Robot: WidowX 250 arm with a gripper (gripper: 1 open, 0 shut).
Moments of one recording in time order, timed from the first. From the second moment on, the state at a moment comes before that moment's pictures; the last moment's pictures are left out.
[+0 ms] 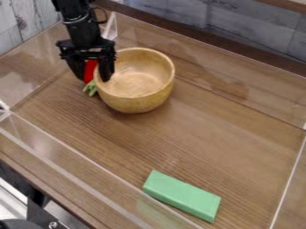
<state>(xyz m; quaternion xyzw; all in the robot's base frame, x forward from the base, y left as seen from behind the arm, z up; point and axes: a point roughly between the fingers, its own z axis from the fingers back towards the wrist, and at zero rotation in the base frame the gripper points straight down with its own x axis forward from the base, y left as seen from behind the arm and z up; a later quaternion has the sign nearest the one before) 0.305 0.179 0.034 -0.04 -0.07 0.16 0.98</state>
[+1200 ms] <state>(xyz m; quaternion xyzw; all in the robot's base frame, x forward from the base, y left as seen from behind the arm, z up) 0.307 0.187 0.033 -0.05 -0.06 0.17 0.98</state>
